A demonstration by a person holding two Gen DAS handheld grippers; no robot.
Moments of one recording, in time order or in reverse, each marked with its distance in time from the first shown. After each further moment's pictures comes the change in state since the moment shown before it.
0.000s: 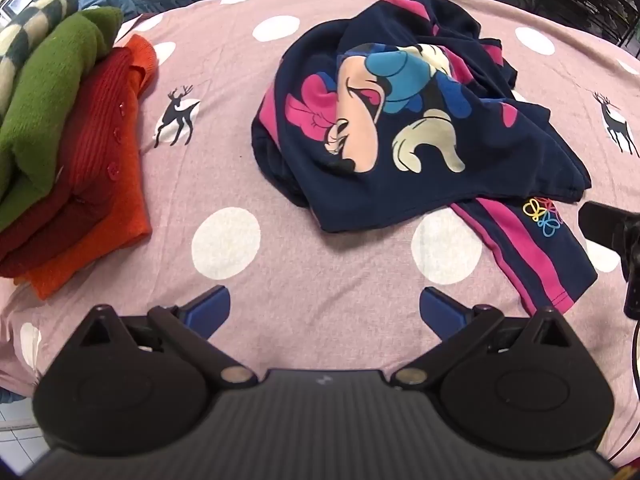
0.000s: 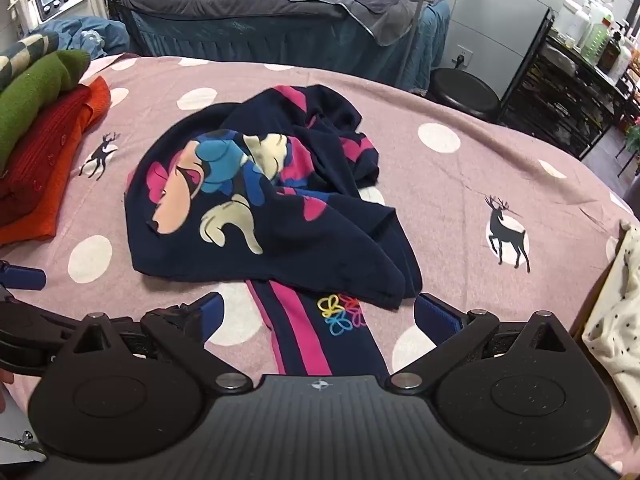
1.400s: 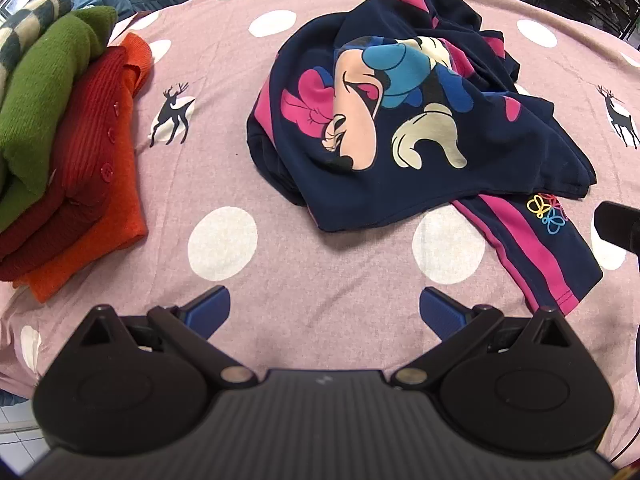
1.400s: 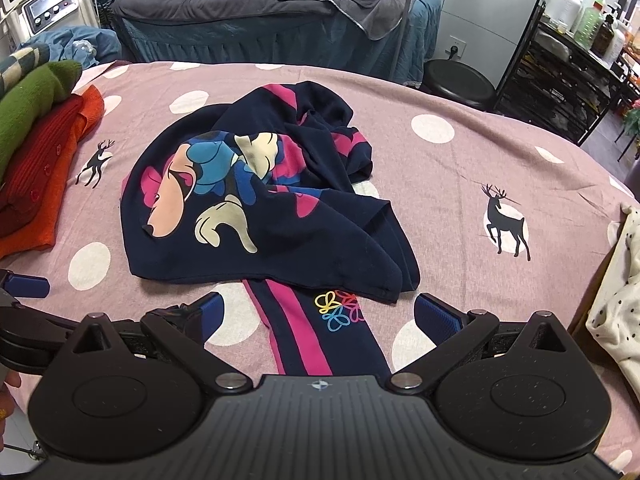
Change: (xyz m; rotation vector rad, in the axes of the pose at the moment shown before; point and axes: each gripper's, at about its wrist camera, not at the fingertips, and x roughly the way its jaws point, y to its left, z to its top) left arm 0.008 -0.004 0.001 0.019 -0.011 0.012; right arm 0.002 -0.011 -0.003 0.051 0.012 0.006
